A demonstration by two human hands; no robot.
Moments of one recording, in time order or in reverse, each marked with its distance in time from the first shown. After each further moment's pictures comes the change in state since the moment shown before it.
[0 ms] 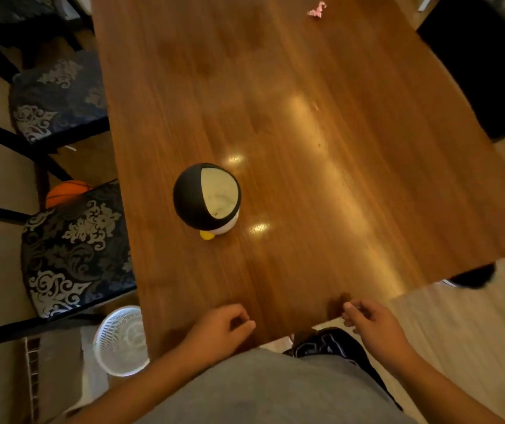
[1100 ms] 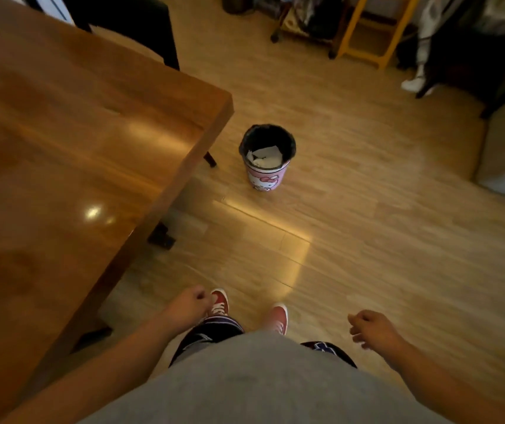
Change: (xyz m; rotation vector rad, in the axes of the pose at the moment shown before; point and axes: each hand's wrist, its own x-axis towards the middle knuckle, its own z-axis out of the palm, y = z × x) left_hand 0.020 0.133 0.324 0.414 -0.291 -0.106; right_hand -0.237 0.447 -0.102 0.582 0.220 0.629
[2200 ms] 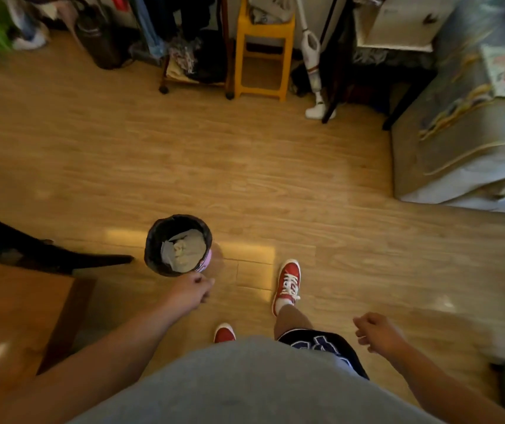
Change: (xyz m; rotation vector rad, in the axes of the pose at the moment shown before) left_hand 0.250 0.462 -0.017 0.080 -0.106 0.108; right_hand 0.189 -0.152 -0.291 0.238 0.209 0.180
